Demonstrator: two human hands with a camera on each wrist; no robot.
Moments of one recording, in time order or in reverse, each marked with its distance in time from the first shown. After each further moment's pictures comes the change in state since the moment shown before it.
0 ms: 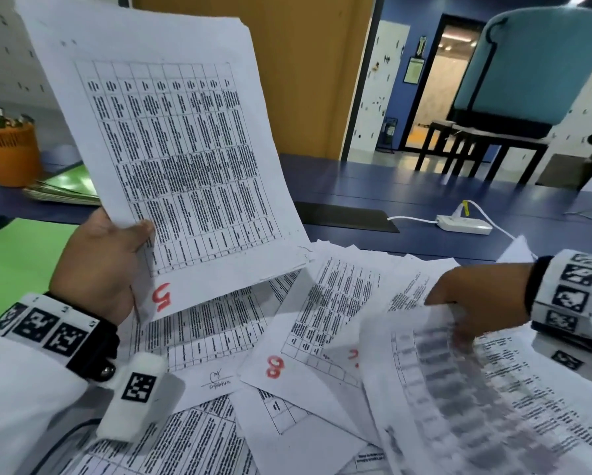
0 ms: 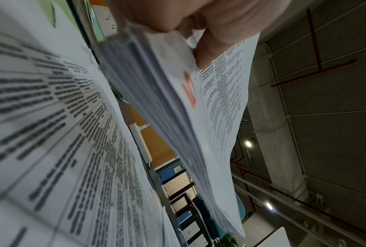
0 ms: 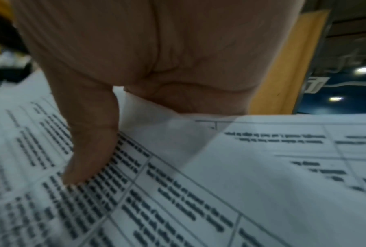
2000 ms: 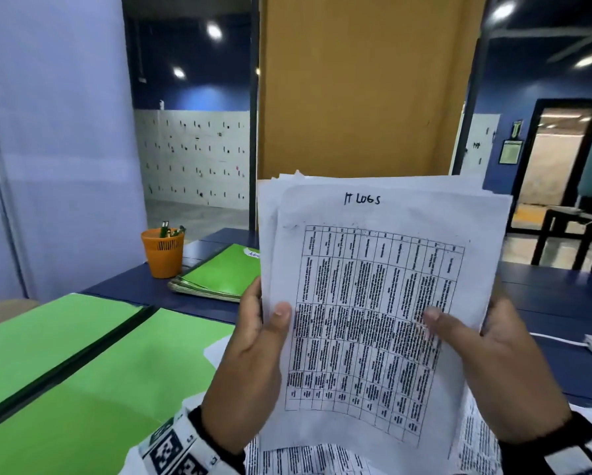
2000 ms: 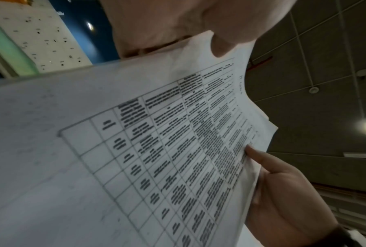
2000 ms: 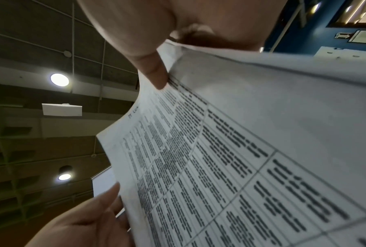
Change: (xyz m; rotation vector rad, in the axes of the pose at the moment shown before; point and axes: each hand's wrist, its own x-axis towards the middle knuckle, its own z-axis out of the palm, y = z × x) left_hand -0.039 0.053 0.032 0.137 -0.150 0.241; right_hand 0.037 -0.144 -0.064 1.403 1.081 -0.344
